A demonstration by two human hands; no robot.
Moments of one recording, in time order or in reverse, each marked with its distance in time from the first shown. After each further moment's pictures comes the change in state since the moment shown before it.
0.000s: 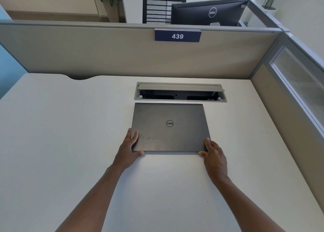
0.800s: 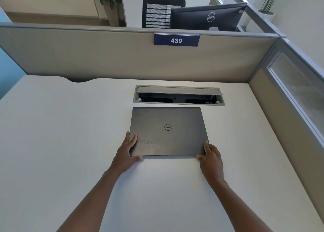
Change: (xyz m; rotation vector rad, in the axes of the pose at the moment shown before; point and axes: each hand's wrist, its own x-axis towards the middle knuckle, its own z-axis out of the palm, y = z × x) left_hand 0.000 0.000 -0.003 0.002 -0.019 -0.024; right_hand 0.000 -0.006 0.000 0.073 -0.021 0.049
